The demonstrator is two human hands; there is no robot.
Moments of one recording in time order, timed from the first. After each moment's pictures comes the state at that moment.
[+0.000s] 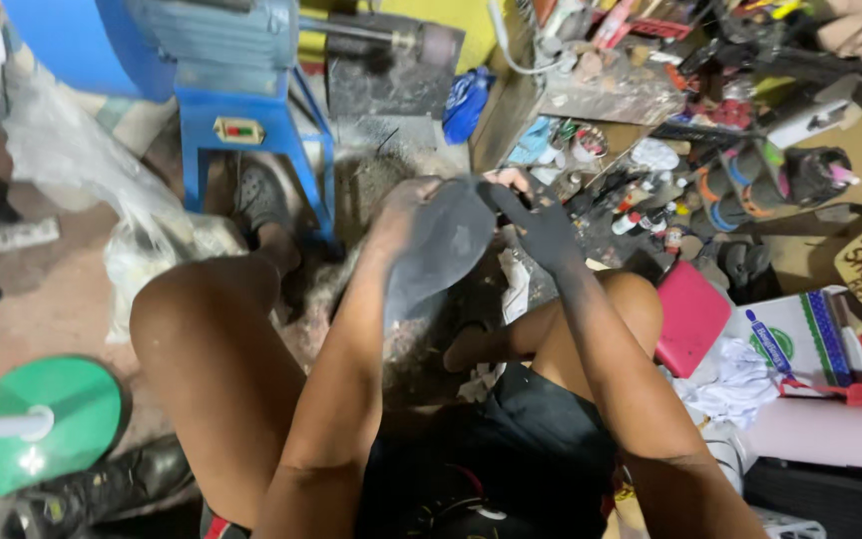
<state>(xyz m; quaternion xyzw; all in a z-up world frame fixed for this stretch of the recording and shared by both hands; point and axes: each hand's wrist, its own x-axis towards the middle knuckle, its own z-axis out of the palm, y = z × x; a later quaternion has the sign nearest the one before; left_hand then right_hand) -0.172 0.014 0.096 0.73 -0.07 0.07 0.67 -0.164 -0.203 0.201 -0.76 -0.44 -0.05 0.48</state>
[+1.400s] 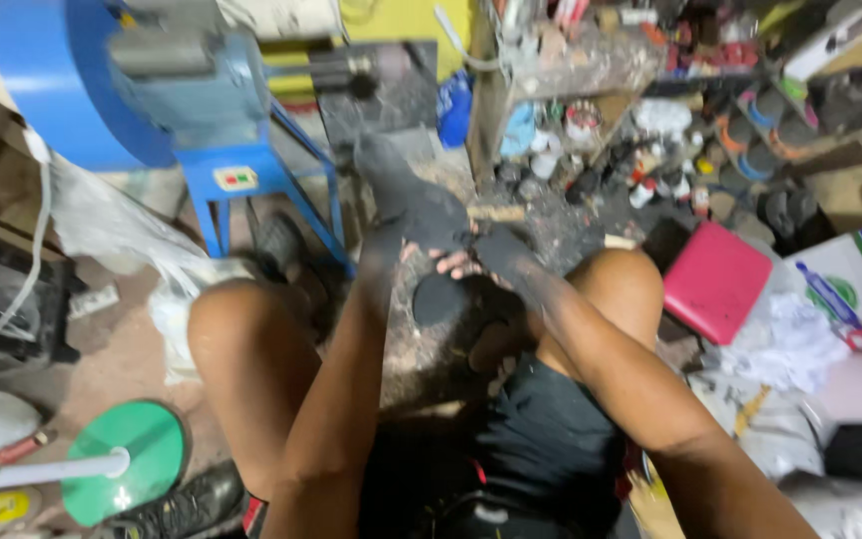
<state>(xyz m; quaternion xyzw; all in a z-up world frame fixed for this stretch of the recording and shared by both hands) -0.103 0.011 -0.106 0.20 -0.24 -0.01 0.95 -0.156 -0.224 0.094 -0.58 -0.09 0.37 0.72</state>
